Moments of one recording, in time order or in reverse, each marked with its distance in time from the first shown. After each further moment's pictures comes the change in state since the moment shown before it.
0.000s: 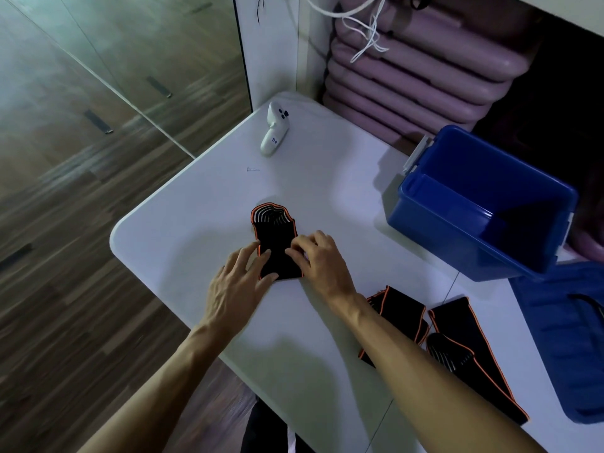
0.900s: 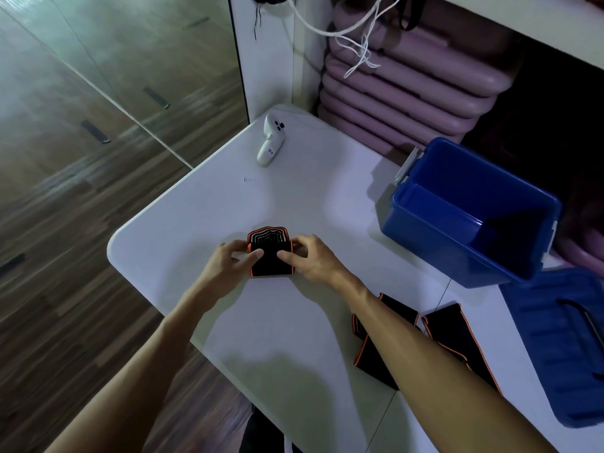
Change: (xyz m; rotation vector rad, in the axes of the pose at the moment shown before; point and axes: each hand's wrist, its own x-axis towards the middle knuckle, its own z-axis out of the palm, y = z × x) left_hand 0.054 -0.018 -0.020 -0.816 -0.299 -0.568; right_hand 0.029 -0.002 -0.017 0.353 -0.343 0.285
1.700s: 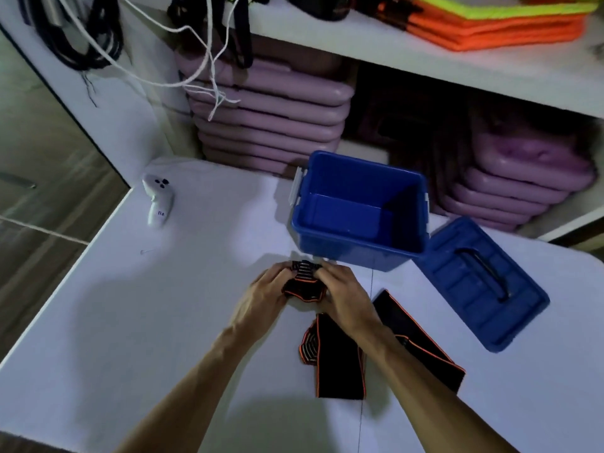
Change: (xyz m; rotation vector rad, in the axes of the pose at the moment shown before) left_hand 0.033 0.078 0.142 0.450 -0.282 0.976; right_hand -0.099 0.089 -0.079 -0.413 0.533 0.007
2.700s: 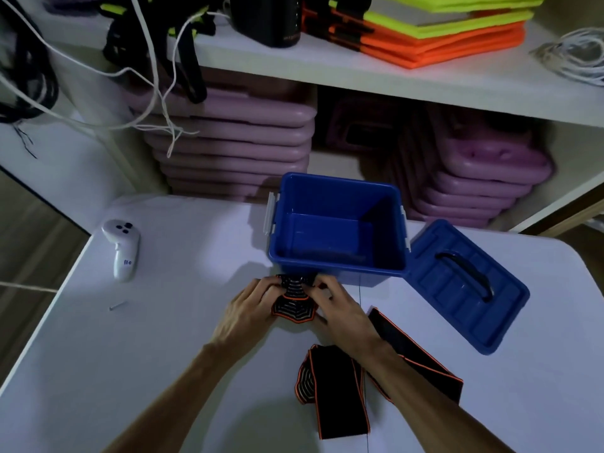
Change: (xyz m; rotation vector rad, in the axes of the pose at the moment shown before) left_hand 0.045 -0.015 -0.017 0.212 -0.027 0.227; right_hand 0.009 0.004 -0.019 -0.099 0.087 -0.032
